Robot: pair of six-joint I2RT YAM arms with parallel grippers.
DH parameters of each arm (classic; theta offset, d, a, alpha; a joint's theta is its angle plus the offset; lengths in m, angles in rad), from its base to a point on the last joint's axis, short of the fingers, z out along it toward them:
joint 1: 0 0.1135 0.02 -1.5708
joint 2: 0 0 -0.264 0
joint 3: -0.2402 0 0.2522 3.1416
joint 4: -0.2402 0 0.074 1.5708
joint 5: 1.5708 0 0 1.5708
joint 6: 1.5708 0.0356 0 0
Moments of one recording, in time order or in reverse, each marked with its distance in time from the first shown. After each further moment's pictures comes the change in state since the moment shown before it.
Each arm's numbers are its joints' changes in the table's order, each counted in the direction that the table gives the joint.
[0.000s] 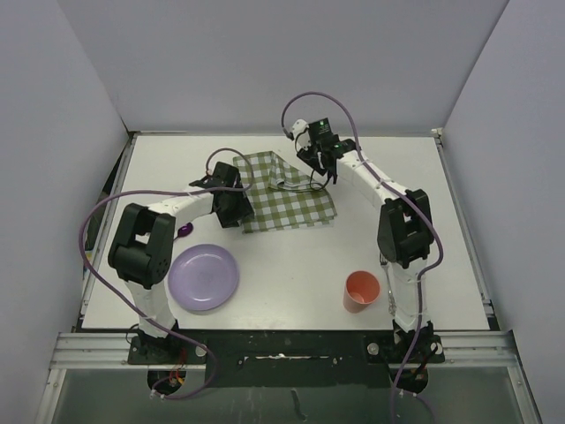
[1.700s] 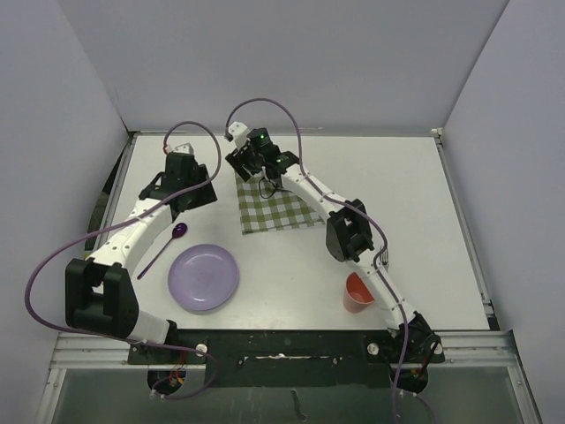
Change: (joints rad) left arm 0.155 -0.416 0.097 -0.034 -0.166 0.311; right arm 0.202 0.552 -0.684 0.078 -0.301 0.333
